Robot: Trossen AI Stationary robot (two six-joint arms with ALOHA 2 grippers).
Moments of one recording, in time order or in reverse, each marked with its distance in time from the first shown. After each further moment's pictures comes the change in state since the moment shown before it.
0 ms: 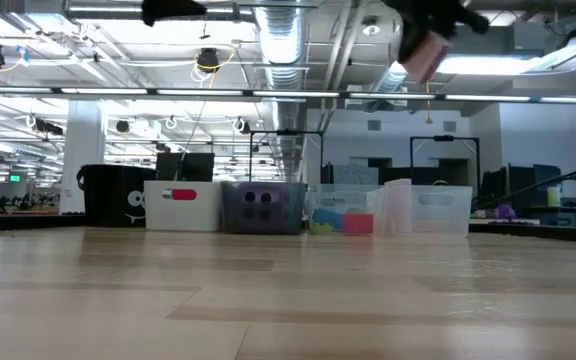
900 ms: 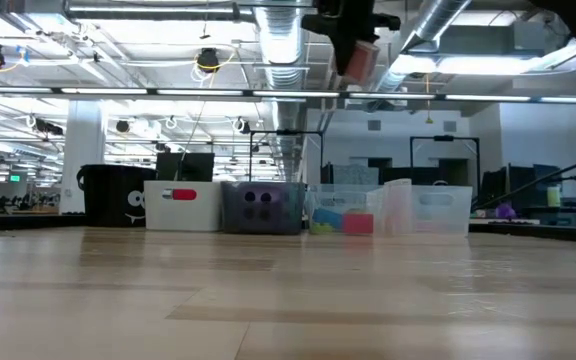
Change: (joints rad) left arm -0.251 -0.046 0.001 0.038 -0.001 -0.140; right arm -0.210 0.599 0.828 -0.347 -0.105 -0.344
